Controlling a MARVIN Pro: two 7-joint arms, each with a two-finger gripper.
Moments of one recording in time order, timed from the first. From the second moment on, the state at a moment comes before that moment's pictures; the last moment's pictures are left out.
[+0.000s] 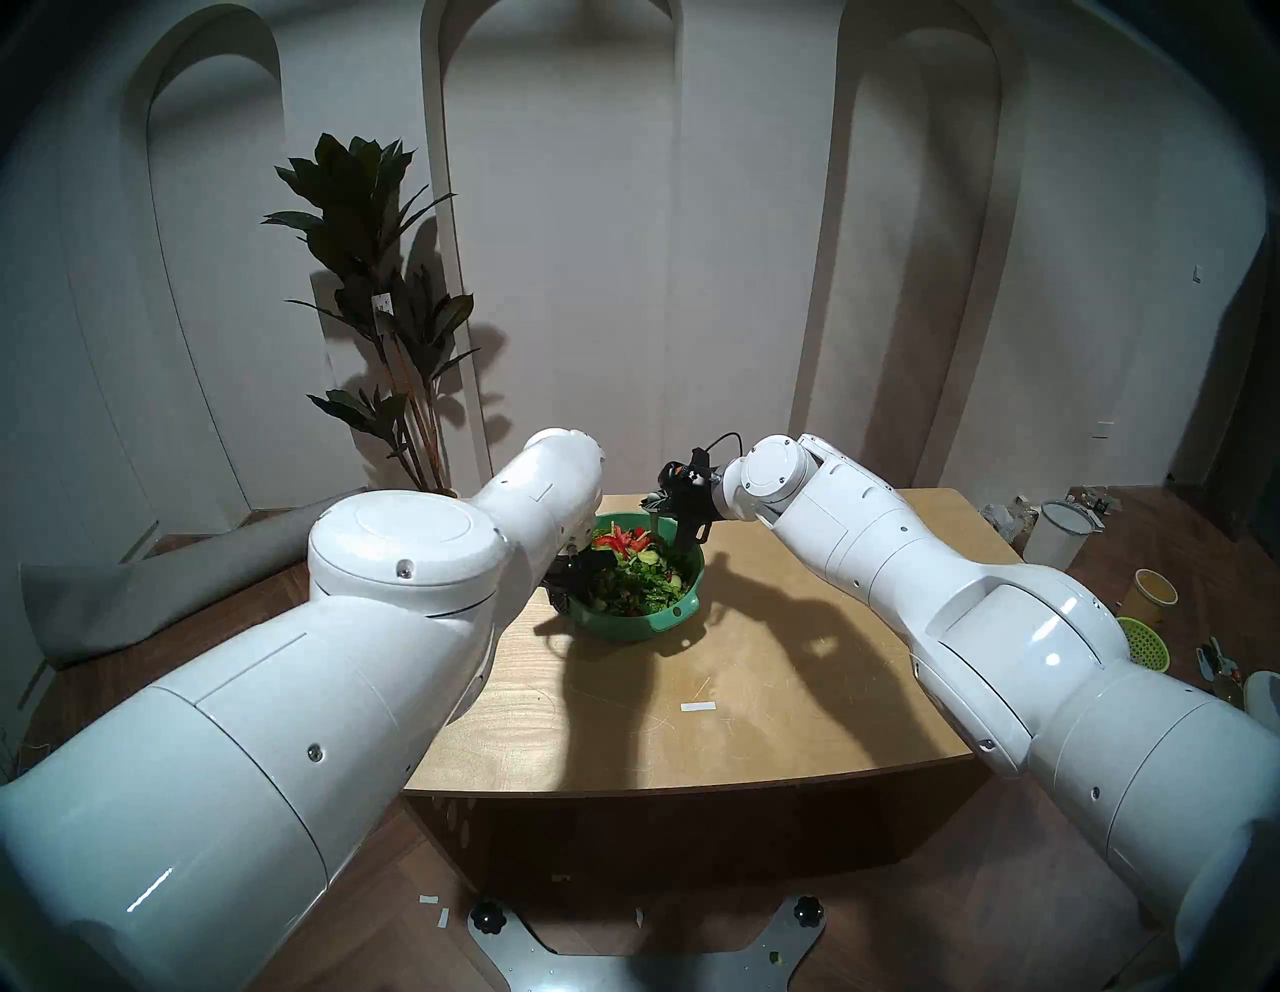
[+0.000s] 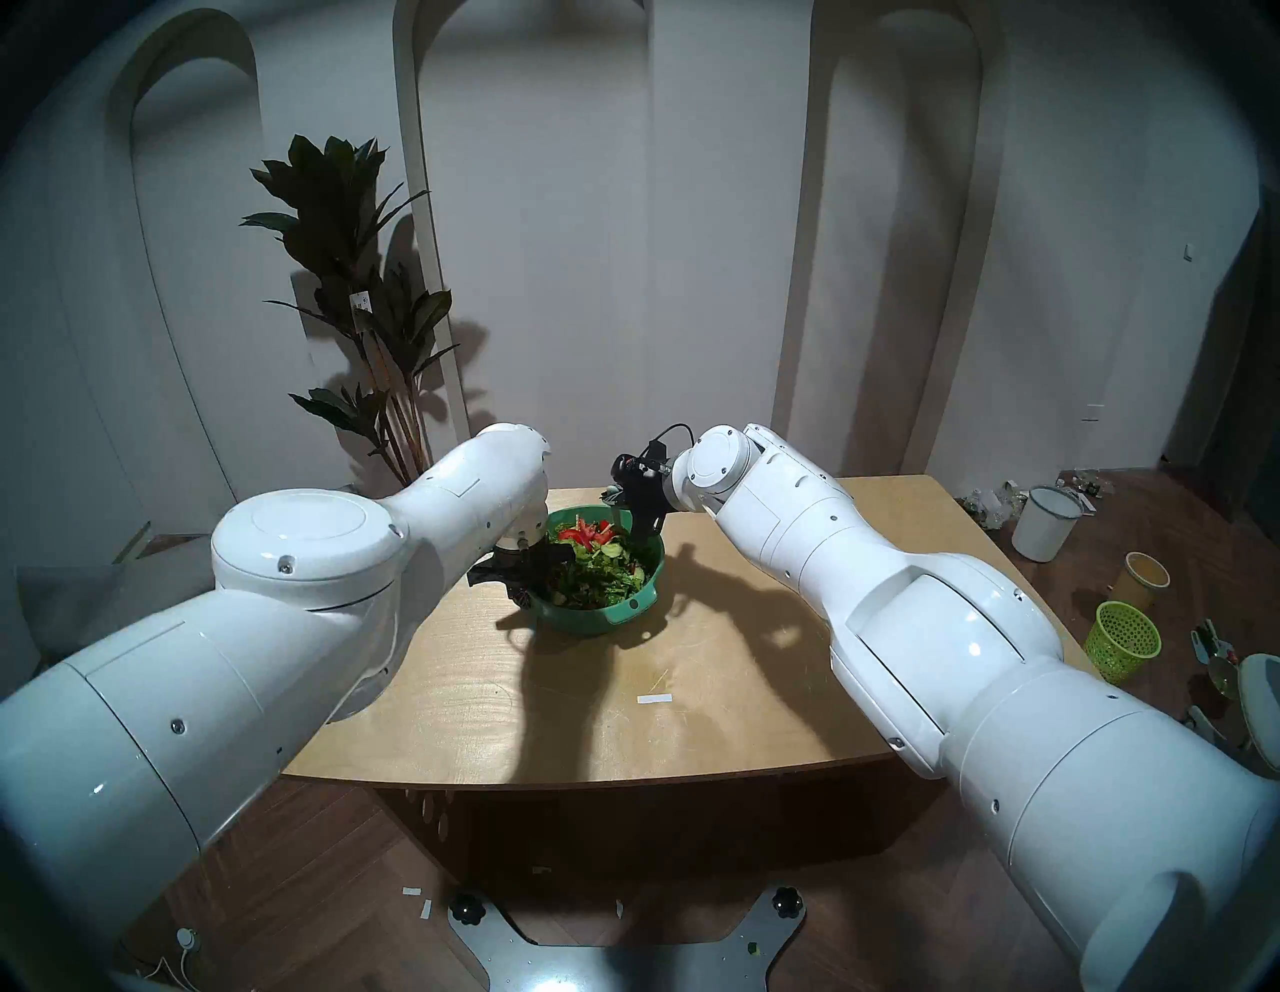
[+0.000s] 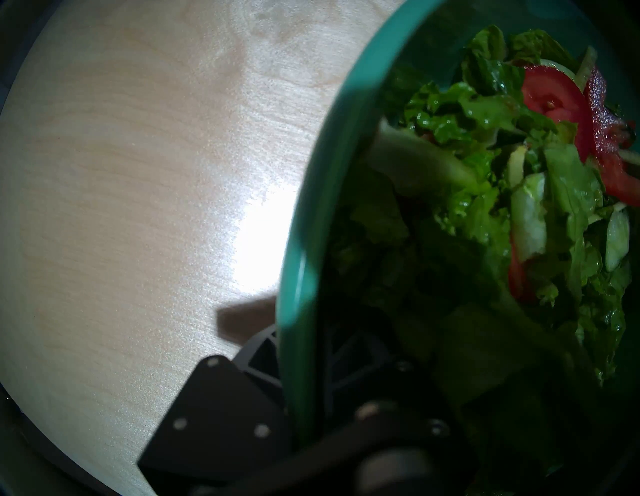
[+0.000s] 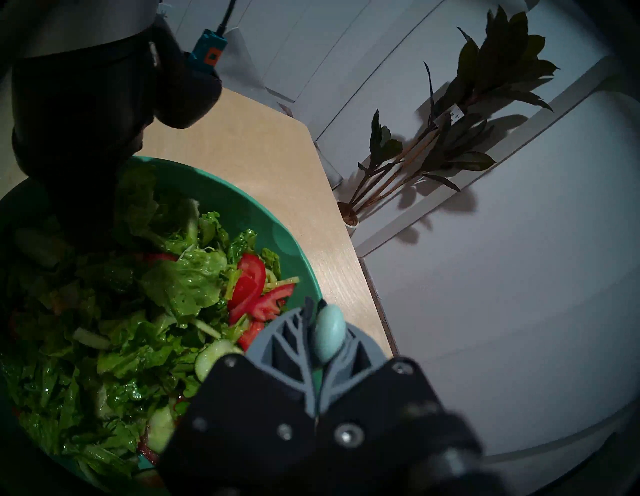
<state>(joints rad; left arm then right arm) 0.32 -1.77 -2.88 -0.12 0.46 0.95 0.87 -0.52 -1.46 0.87 -0.52 -0.23 -0.11 0.67</state>
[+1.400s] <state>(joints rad) 0.32 -1.77 -2.88 -0.12 0.46 0.95 0.87 -0.51 -1.55 0.96 -0.30 -0.07 -0.08 0.77</state>
